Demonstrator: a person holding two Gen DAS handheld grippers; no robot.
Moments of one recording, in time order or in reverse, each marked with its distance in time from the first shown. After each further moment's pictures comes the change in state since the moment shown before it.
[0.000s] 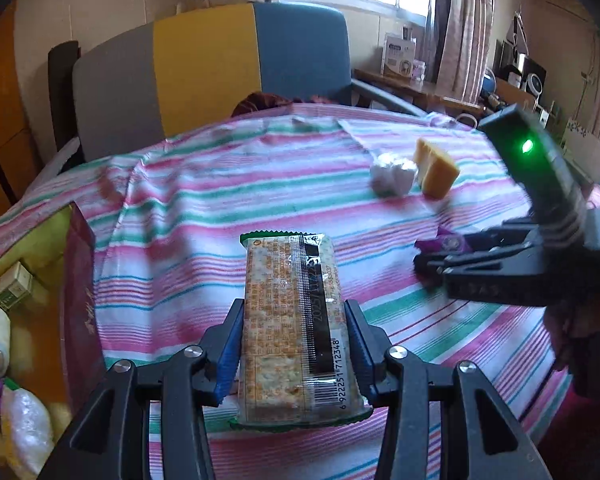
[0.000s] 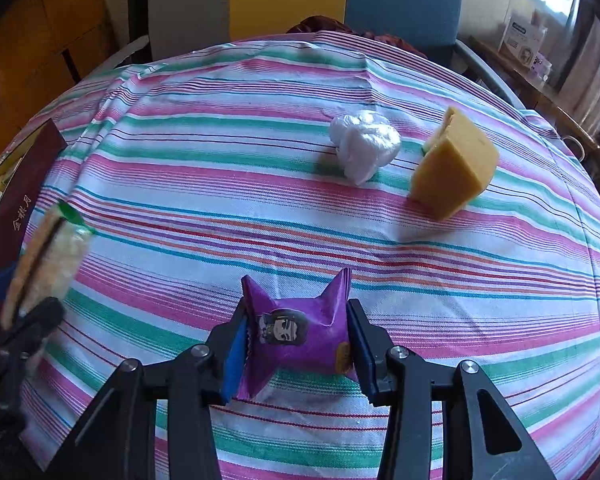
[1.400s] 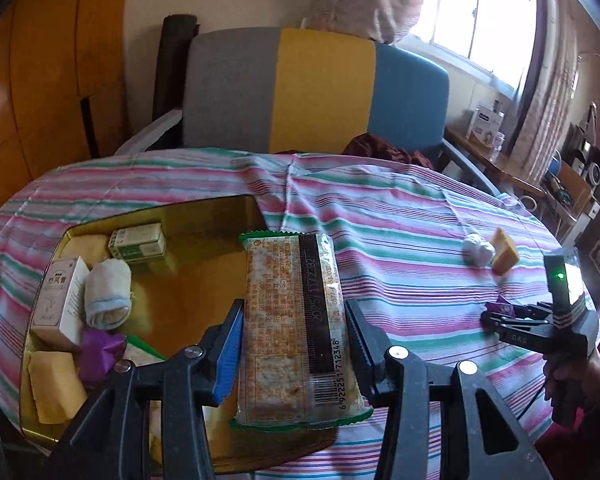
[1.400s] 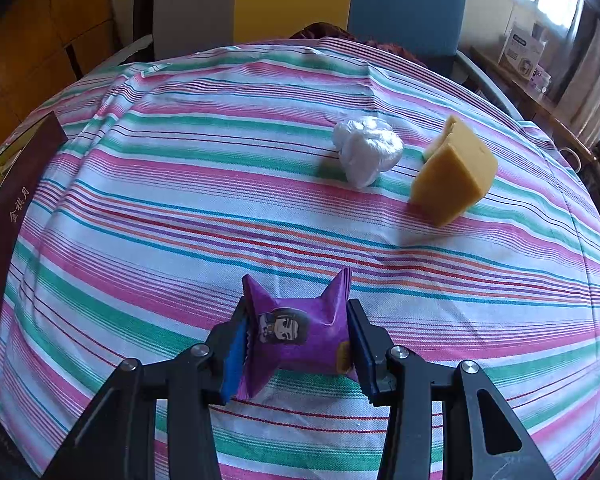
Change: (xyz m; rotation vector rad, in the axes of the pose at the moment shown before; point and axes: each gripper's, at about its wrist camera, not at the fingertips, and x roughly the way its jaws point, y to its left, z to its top) left arm -0.087 0.135 -0.012 -0.311 -0.051 0.153; right arm 0.000 0.002 -0.002 -0.026 -0.024 -0.024
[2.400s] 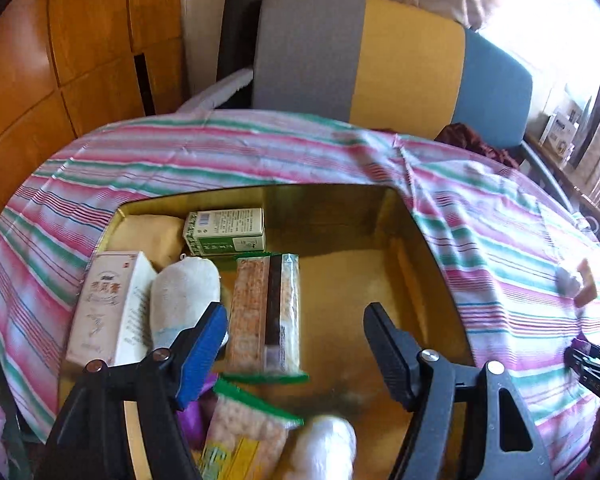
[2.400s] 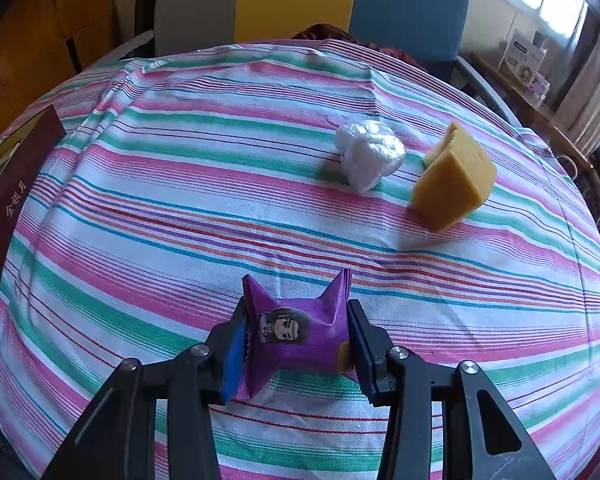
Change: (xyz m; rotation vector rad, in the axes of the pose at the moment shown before) left arm 0.049 0.092 0.020 -0.100 0.091 0.176; right arm -0.001 0.003 0.000 -0.023 -0.003 -0.031
